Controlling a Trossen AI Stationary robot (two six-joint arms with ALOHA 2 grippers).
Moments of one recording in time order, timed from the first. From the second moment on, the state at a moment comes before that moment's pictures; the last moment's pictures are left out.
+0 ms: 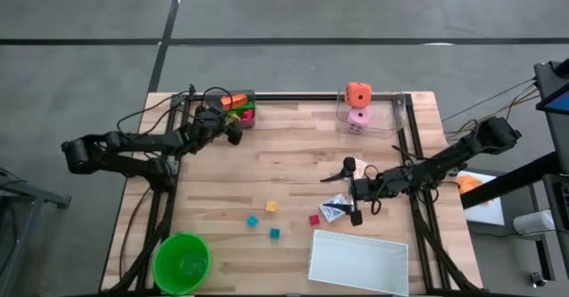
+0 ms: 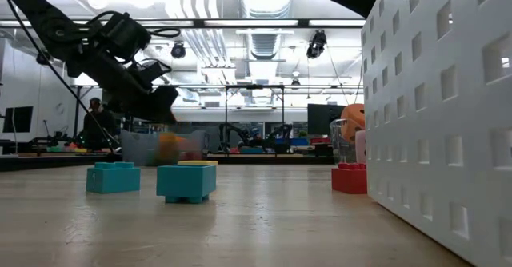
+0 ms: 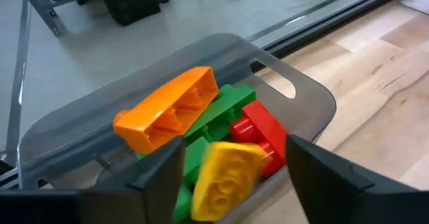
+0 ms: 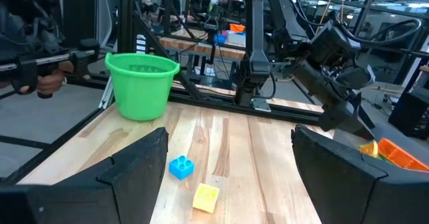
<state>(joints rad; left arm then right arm) 0.53 1.19 0.34 0.31 -0.45 -0.13 0.39 1.21 0.41 0.77 0.32 -0.10</state>
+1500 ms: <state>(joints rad) -0.21 1.55 0.75 -0.06 -0.06 -0.02 0.39 1.21 0.41 0.66 0.31 -0.09</state>
